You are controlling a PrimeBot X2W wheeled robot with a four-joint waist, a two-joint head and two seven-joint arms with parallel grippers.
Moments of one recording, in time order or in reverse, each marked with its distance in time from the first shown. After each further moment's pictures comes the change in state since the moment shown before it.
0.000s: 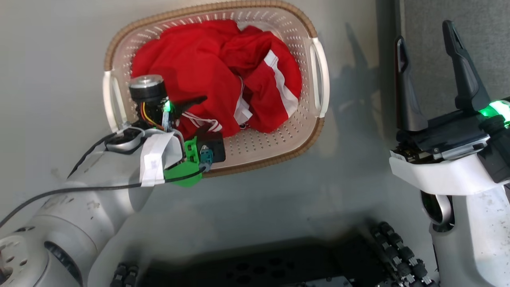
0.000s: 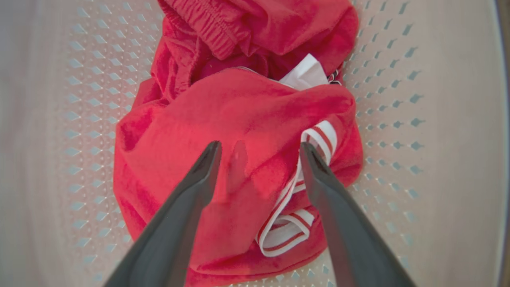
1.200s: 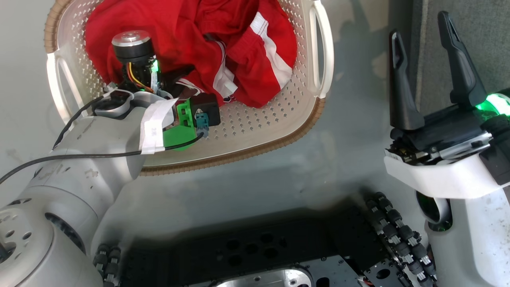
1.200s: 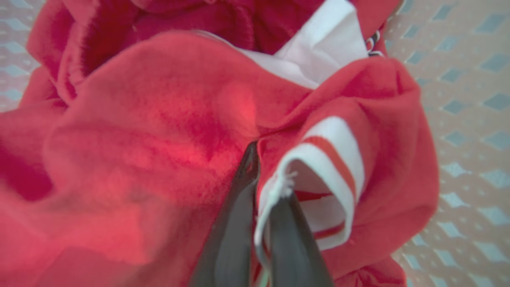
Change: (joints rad) left arm -0.149 -0.067 -0.010 0.172 0.041 0.050 0.000; right arm -0.018 0.000 0.039 -0.038 0.036 0.000 0.000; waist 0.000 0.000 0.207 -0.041
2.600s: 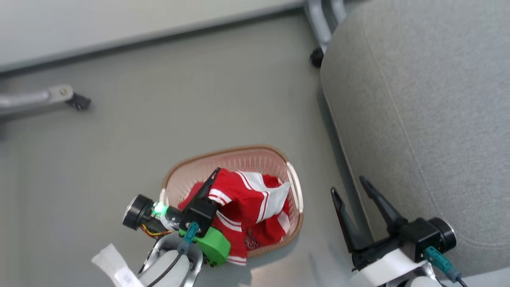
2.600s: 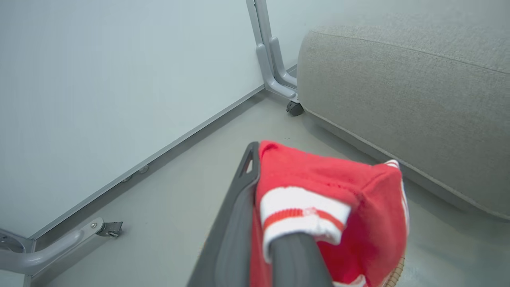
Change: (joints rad) left arm 0.822 0.084 0.495 -0.750 -0.414 0.275 0.001; right arm 0.386 0.001 0.115 0.296 0.020 0.000 0.000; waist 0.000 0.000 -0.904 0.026
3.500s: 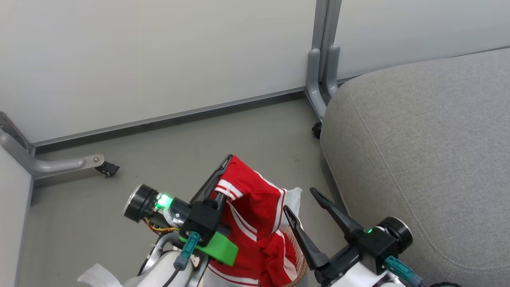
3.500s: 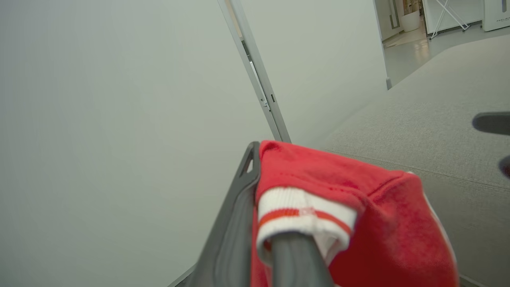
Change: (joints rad) left arm 0.076 0.022 0.087 -0.258 0.112 -0.031 0.000; right arm -0.028 -0.013 0.212 -0.003 0.034 0.000 0.000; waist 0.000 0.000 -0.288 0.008
